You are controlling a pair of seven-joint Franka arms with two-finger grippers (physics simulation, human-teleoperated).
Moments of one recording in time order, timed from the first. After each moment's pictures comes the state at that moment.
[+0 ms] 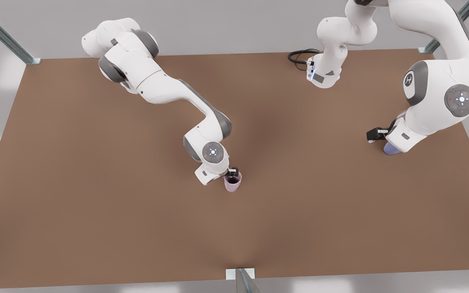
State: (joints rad) left arm -0.16 0.15 0.12 -1.54 0.02 1.53 -0.02; right arm 0.51 0.84 0.19 -1.20 -0.07 1.99 0.83
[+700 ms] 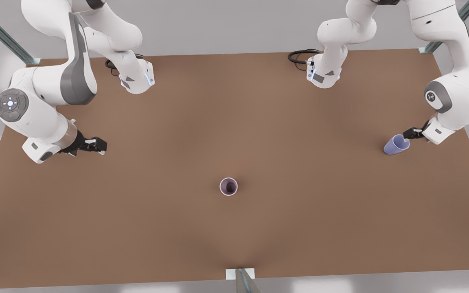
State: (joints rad) left arm 0.06 0.10 0.37 -2.15 0.05 2.22 0.46; right arm 0.04 0.13 0.05 -1.55 -0.02 1.62 0.07
